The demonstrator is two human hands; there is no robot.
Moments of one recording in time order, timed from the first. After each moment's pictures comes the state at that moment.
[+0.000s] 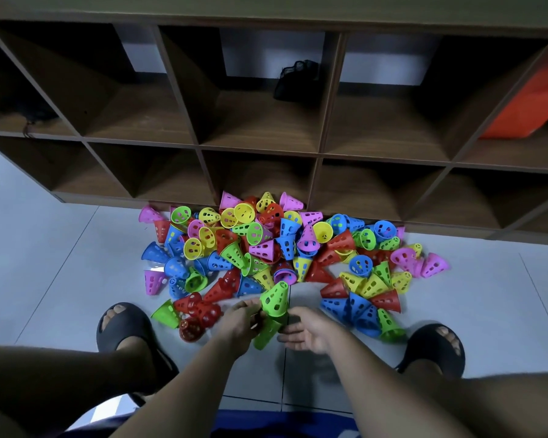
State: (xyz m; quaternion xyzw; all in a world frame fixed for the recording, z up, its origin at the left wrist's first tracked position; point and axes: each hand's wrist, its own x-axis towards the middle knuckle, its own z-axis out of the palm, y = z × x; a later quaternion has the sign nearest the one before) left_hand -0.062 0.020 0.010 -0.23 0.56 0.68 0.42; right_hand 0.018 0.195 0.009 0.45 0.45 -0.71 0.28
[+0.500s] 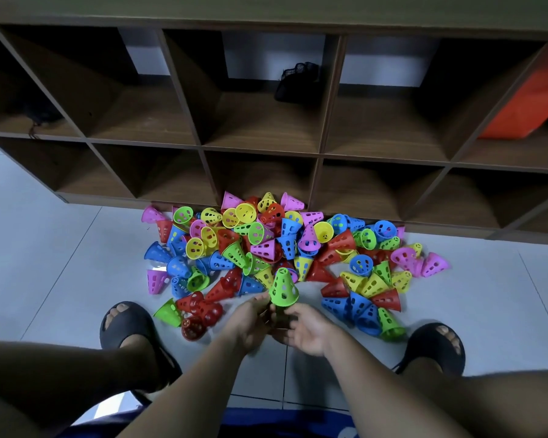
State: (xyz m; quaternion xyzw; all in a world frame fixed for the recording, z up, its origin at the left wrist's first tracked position) left_hand -0.053 0.037 0.031 -0.26 0.44 0.72 0.47; right_hand 0.023 0.185 0.009 0.40 0.34 -0.81 0.25
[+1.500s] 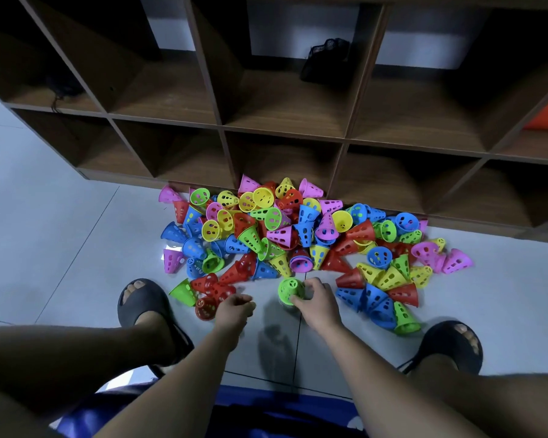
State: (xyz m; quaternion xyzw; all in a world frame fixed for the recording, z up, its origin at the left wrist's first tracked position) left_hand -0.062 -0.037 -0.017 -0.20 0.76 0.53 0.32; right_hand 0.009 0.172 -0.001 0.35 0.82 -0.45 0.10
